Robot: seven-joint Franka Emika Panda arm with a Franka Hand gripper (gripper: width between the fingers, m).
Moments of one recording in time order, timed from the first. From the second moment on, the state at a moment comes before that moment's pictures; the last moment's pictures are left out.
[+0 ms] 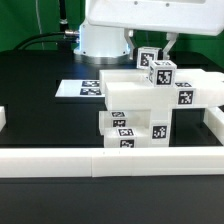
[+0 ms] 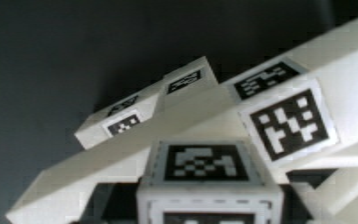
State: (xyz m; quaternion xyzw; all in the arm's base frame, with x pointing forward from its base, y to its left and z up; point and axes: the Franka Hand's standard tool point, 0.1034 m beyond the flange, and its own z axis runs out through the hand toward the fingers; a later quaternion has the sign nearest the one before) arm 0.543 0.028 0.114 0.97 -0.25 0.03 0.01
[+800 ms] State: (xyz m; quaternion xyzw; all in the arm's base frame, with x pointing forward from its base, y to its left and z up) arm 0.544 0.030 0.114 0.91 -0.42 0.03 -0.02
